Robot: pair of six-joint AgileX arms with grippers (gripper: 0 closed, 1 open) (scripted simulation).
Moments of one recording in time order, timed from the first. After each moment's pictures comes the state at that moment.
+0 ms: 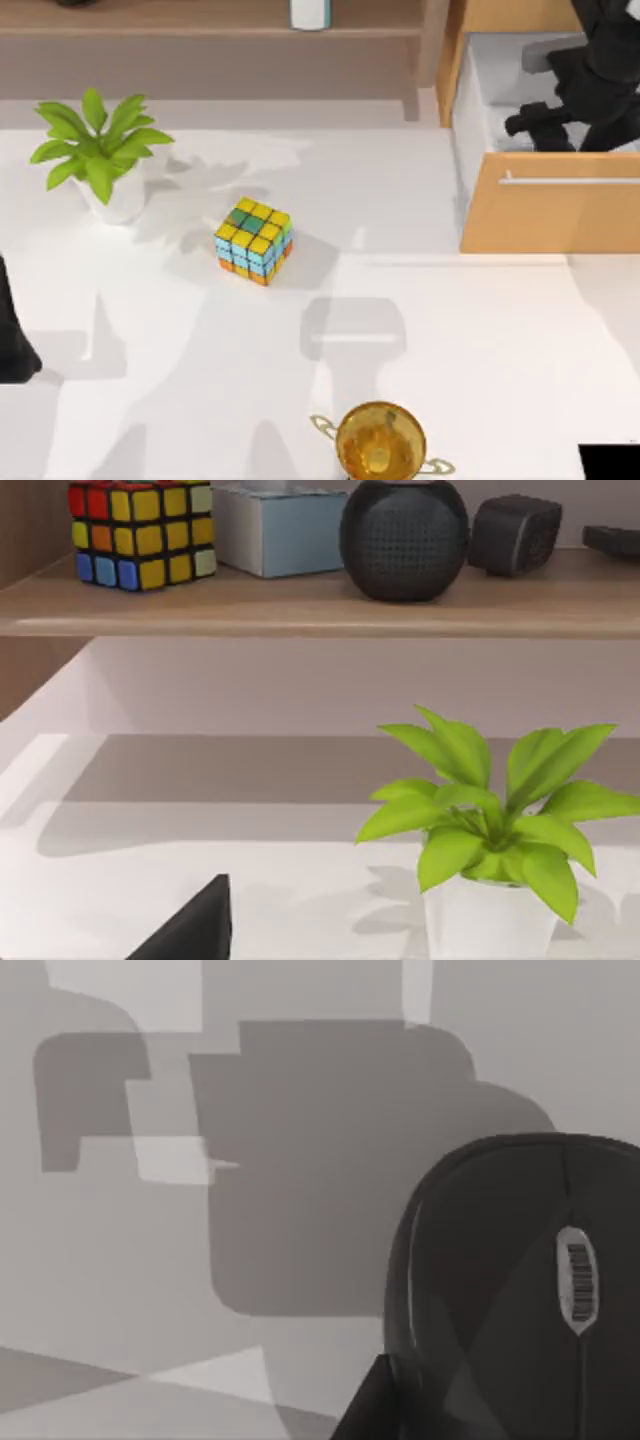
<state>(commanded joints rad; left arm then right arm) 0.00 0.00 0.00 0.00 0.00 0.00 0.13 2.43 2.10 -1.12 0.00 -0.09</state>
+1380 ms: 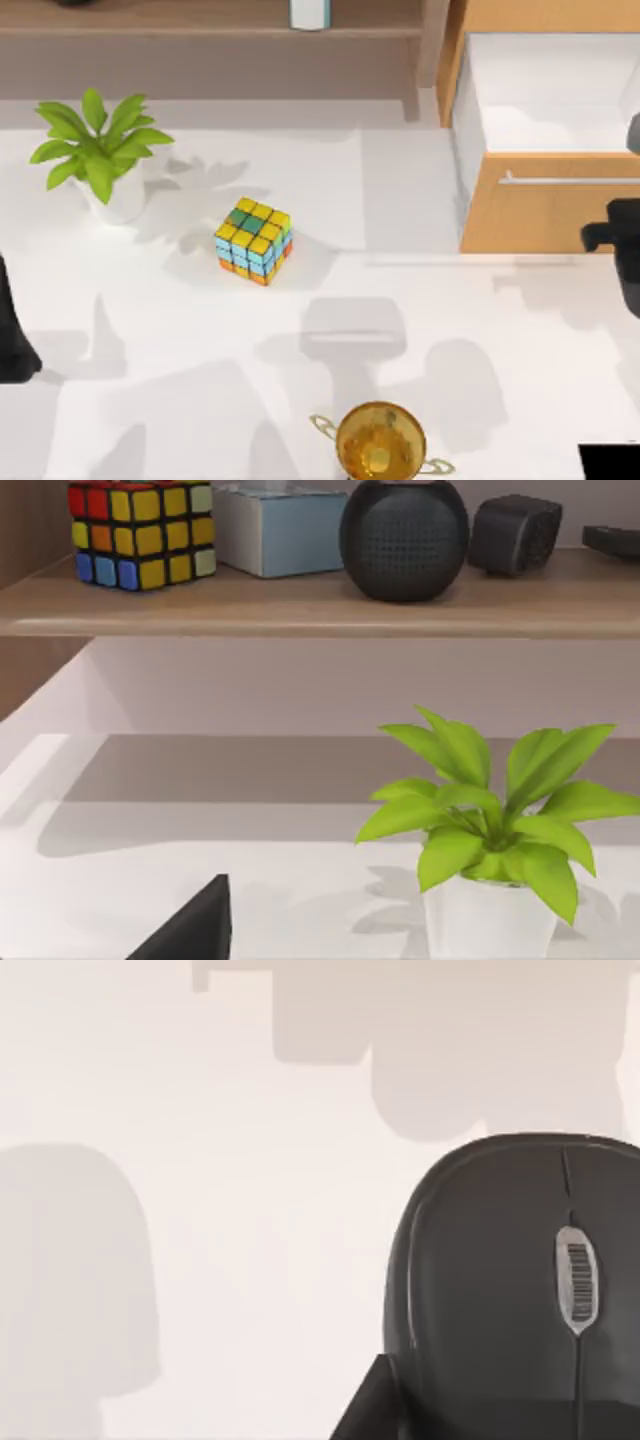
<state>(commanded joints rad) 0.00 0.00 0.00 0.00 0.00 0.00 0.29 1.38 1.10 -1.01 0.04 0.23</state>
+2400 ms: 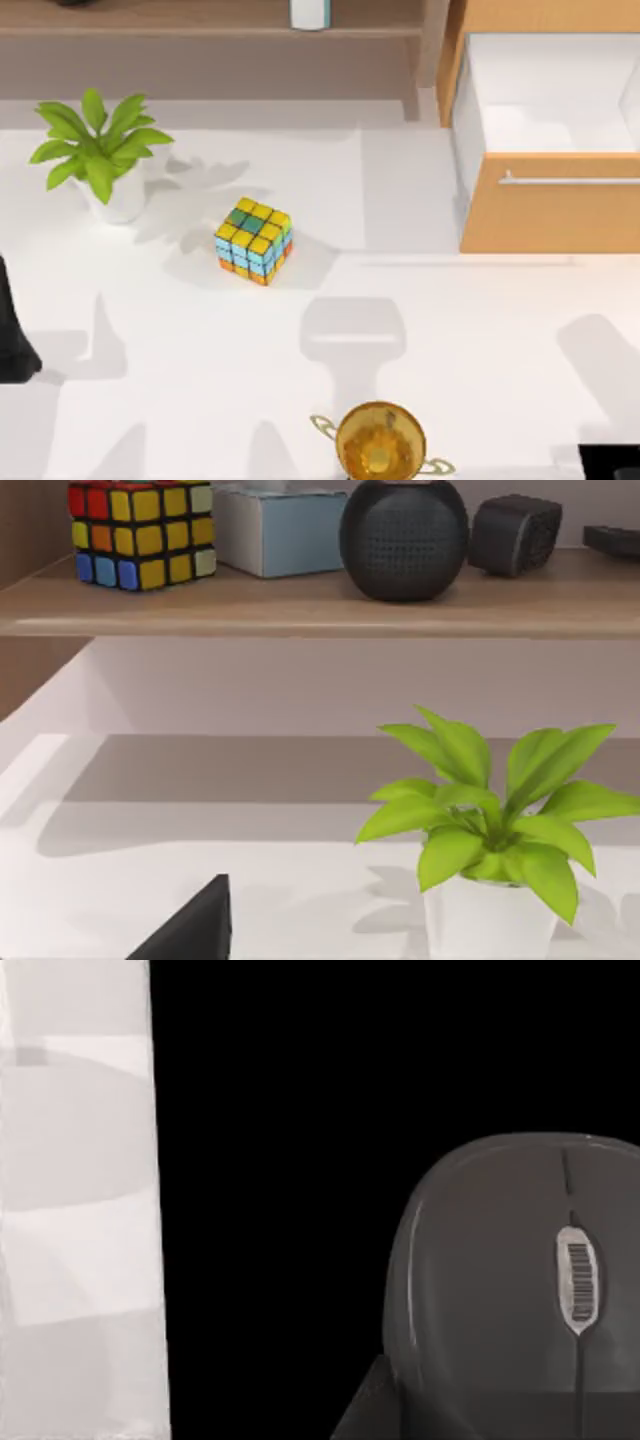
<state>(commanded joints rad) 0.00 0.00 0.00 0.00 0.00 0.00 0.39 1.00 0.48 -0.95 0.04 0.36</state>
